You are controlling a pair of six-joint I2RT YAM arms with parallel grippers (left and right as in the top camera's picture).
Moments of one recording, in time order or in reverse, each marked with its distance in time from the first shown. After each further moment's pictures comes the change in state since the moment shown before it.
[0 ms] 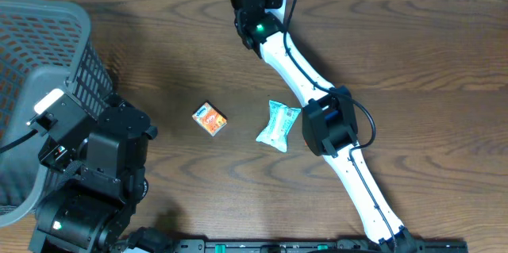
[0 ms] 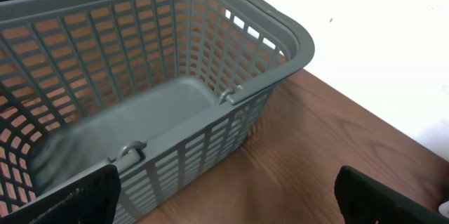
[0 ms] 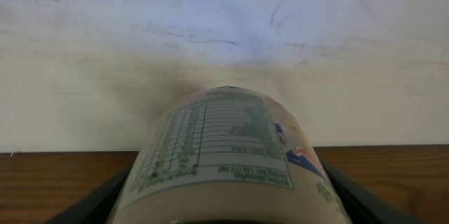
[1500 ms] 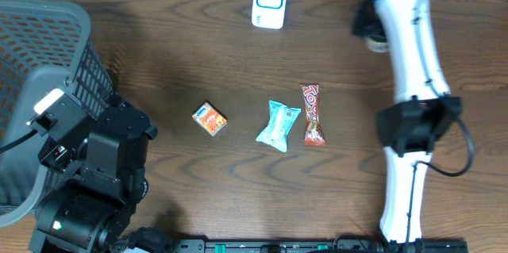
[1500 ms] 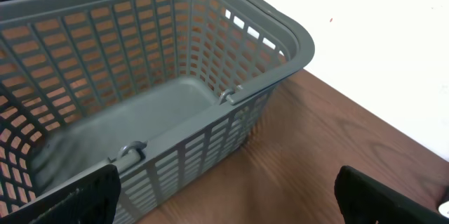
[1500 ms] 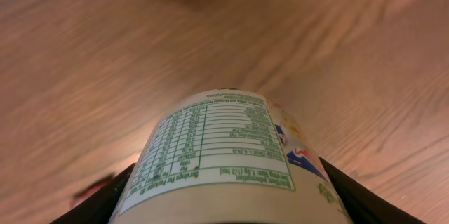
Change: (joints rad) left arm 0.000 0.000 0.000 0.000 0.000 0.000; right arm -0.464 -0.415 -0.005 -1.496 -0.439 0.517
